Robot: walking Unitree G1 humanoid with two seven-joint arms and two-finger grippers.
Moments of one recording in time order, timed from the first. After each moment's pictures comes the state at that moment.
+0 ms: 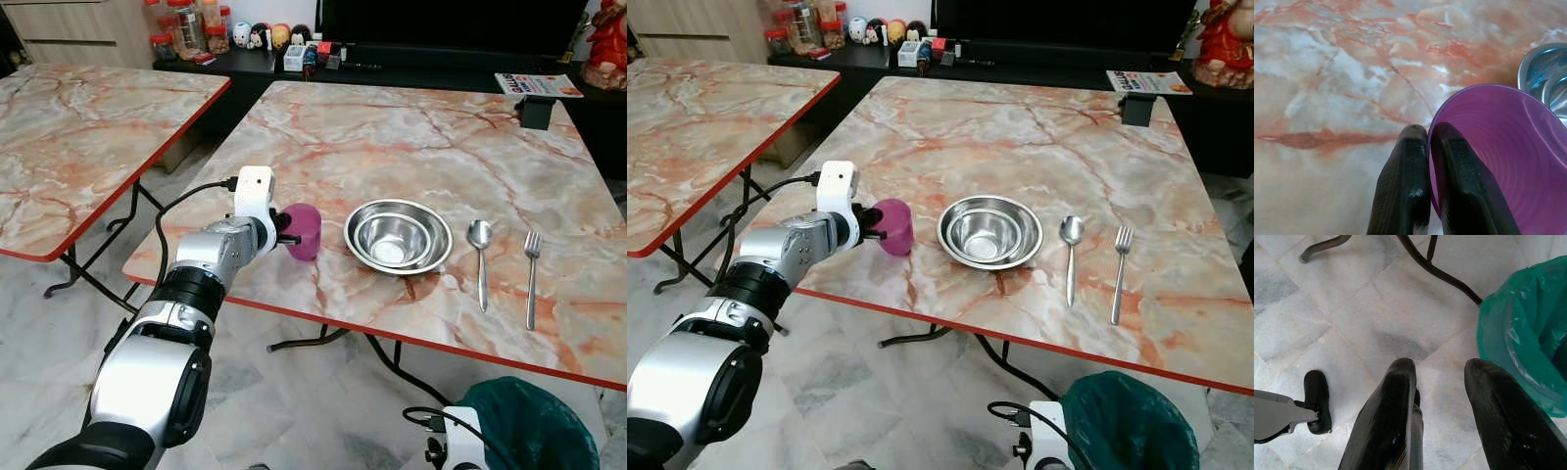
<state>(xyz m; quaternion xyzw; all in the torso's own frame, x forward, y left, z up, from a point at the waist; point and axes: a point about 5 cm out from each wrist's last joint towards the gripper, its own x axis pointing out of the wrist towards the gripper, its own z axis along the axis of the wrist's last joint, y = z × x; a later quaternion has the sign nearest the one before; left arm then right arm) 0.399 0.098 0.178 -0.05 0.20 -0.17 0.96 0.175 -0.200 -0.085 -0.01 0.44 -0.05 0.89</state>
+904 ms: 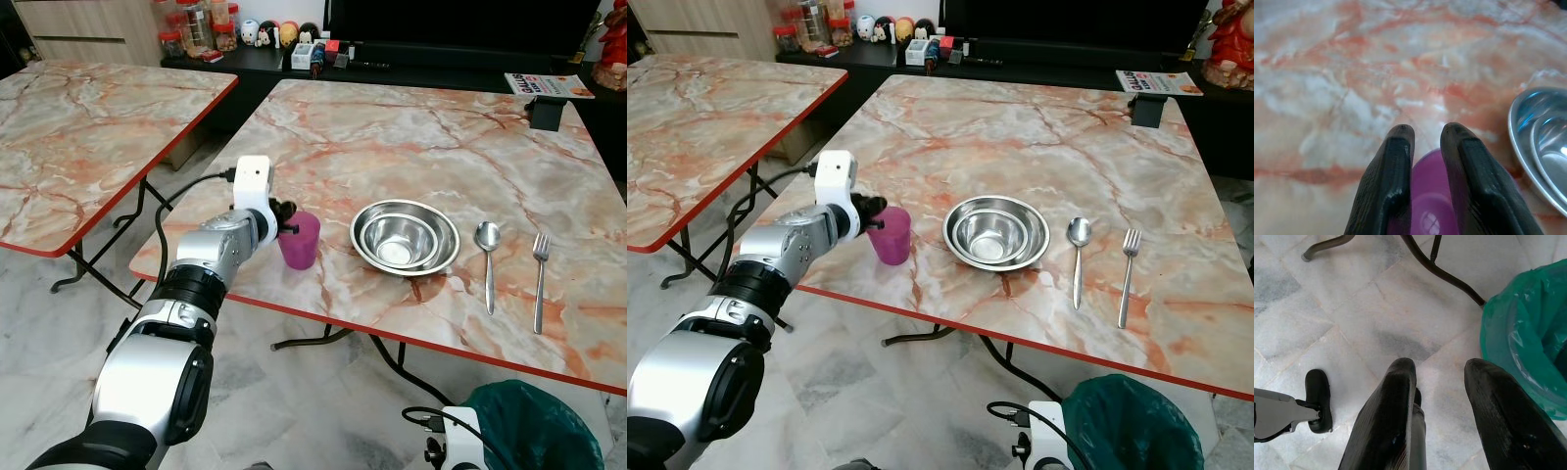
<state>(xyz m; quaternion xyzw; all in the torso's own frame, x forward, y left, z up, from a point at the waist) 0.402 0.102 0.198 -0.06 0.12 -0.18 0.97 0.175 -0.199 -0.085 -0.01 0.44 -0.05 0.89</state>
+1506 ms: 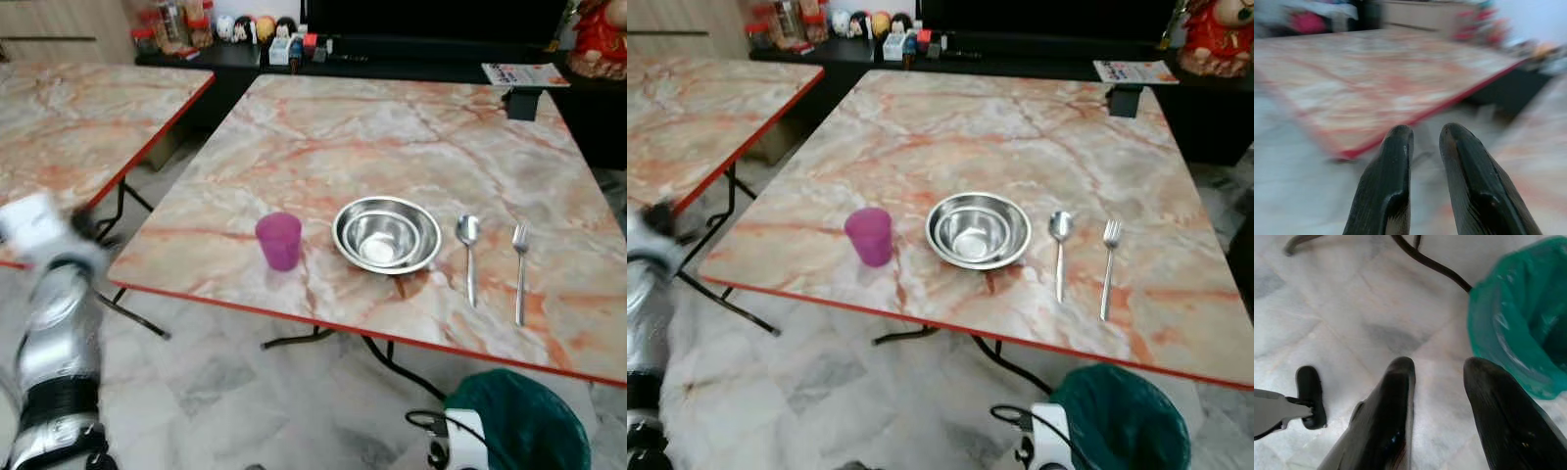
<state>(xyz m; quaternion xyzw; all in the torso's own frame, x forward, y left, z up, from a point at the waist) 0.297 0.328 0.159 -0.01 -0.05 0.27 0.96 0.169 -0.201 -0.087 -0.01 0.45 -0.06 0.89</state>
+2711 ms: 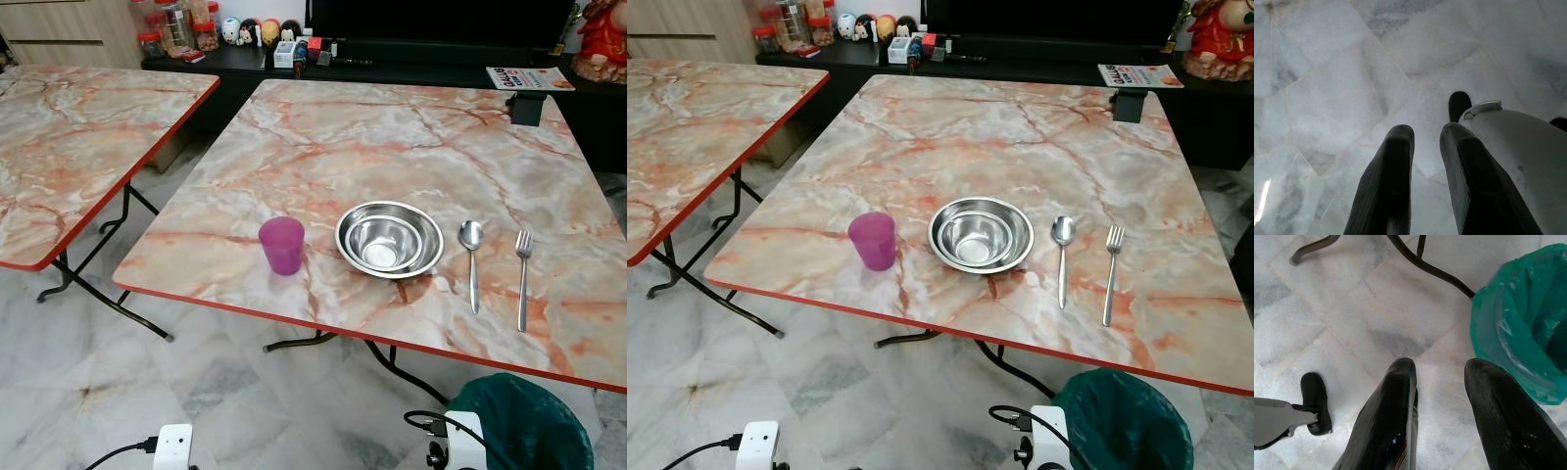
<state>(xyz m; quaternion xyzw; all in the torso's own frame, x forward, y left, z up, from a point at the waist) 0.171 0.208 -0.086 0.02 0.46 0.06 0.88 0.169 -0.202 -0.087 -0.01 0.45 -0.07 0.89</state>
